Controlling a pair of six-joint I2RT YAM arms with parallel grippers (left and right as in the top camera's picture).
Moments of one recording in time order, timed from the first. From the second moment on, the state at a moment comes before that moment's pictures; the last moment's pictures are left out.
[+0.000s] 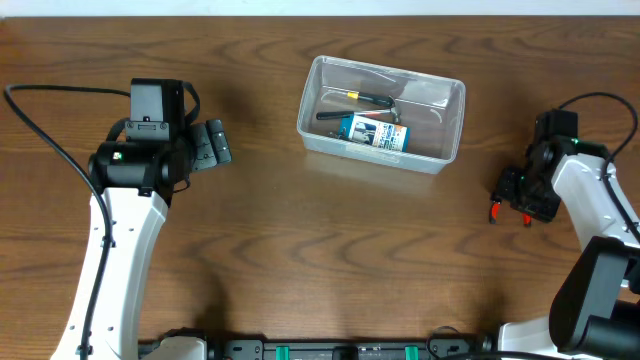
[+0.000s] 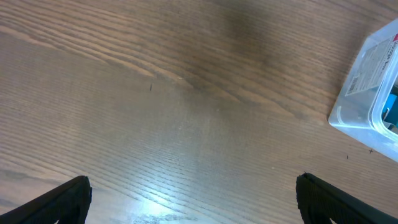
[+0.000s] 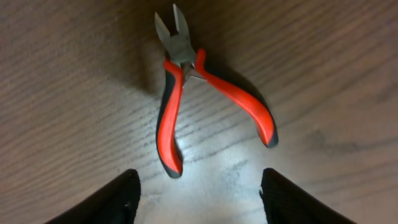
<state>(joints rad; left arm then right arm) -0.06 1.34 1.26 -0.96 -0.12 -0.30 -0.22 1.65 1.04 -0.89 0.07 0.26</state>
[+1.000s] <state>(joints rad) -0.06 1.34 1.26 -0.96 -0.12 -0.30 -0.22 1.77 0.99 -0.74 0.05 0.33</state>
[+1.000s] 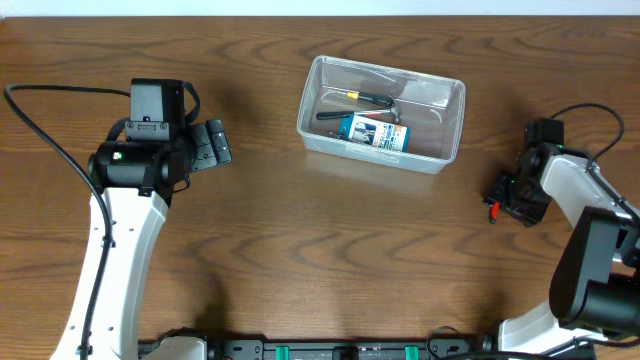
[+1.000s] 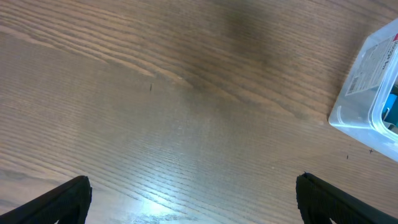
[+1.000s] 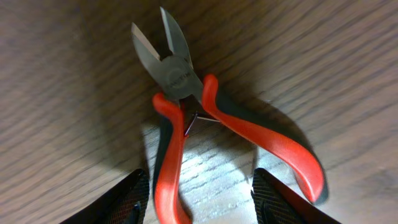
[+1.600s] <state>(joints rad) -0.06 1.34 1.26 -0.96 -0.12 -0.30 -0.22 1.78 0.99 -0.74 0.01 0.34</state>
